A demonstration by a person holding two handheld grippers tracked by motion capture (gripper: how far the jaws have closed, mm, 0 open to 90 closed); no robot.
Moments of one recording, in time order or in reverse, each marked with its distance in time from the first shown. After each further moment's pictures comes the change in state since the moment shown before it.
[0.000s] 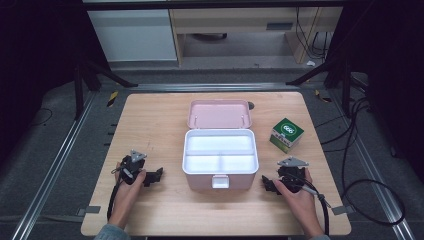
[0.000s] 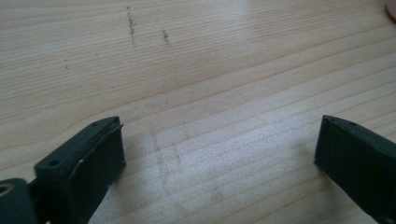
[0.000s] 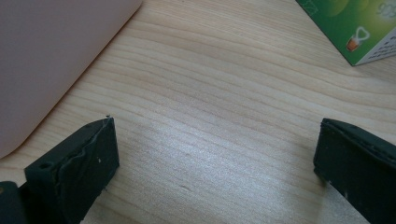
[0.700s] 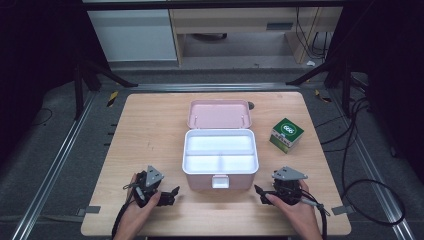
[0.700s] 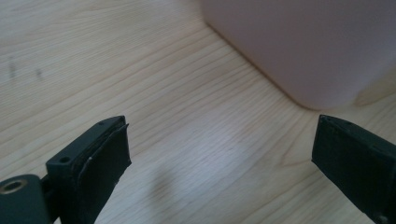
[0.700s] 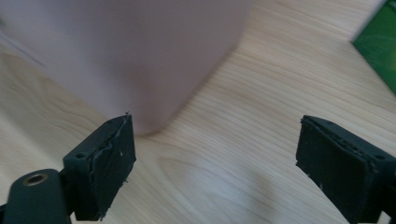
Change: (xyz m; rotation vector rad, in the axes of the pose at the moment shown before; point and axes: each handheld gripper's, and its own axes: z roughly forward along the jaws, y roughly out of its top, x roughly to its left) left arm -0.077 -0.013 -0.046 -0.069 -0.140 0.212; right arm 0.039 -0.003 -0.040 -0.109 0.143 -0.131
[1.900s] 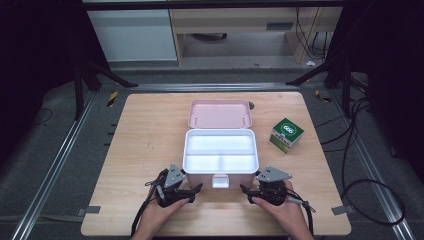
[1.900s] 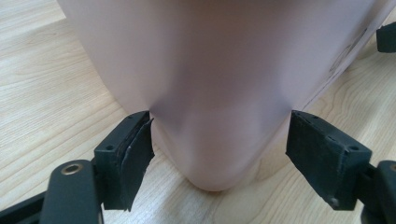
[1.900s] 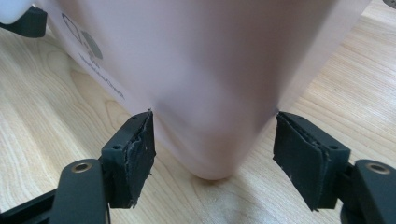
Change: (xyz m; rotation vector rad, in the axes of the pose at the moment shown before) left arm -0.044 0.030 0.021 -0.141 -0.170 0.066; right arm 0.031 0.018 0.012 -0.040 0.106 -0.102
